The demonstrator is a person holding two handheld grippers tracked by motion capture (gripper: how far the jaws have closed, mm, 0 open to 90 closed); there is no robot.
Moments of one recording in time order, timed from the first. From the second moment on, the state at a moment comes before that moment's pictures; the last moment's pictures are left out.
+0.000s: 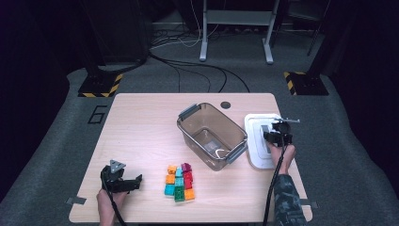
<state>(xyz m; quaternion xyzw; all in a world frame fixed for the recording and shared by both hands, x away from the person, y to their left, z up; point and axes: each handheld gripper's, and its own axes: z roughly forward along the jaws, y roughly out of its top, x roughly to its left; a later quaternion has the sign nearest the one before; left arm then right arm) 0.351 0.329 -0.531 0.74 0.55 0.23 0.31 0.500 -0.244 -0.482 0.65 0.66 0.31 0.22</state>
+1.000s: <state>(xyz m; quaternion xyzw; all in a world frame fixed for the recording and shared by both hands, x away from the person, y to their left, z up) 0.351 0.329 -0.531 0.74 0.55 0.23 0.31 0.498 -0.241 -0.491 0.64 0.67 0.32 0.20</state>
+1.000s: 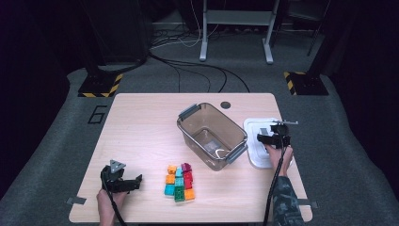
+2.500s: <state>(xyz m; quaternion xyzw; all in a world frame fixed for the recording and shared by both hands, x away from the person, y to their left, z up) 0.351 0.329 -0.531 0.74 0.55 0.23 0.31 0.350 -0.134 -0.514 0.44 0.80 0.37 0.18</state>
